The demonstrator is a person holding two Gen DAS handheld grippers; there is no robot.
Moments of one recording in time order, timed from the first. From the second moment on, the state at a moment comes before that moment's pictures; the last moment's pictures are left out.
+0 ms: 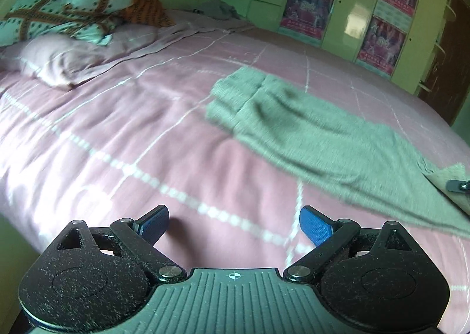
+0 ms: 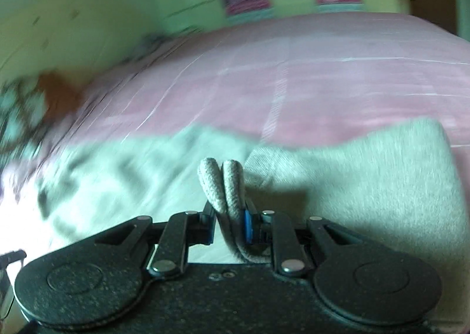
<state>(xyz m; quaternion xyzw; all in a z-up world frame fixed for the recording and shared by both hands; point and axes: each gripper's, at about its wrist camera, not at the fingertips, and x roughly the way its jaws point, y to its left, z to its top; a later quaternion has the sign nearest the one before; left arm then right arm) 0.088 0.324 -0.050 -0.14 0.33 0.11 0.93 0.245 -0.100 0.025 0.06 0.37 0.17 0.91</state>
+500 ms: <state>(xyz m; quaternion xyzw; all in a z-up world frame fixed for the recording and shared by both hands) 0.079 0.322 -0.063 -0.17 0.32 0.12 0.92 0.198 -0.030 0.006 -0.16 0.29 0.22 0.92</state>
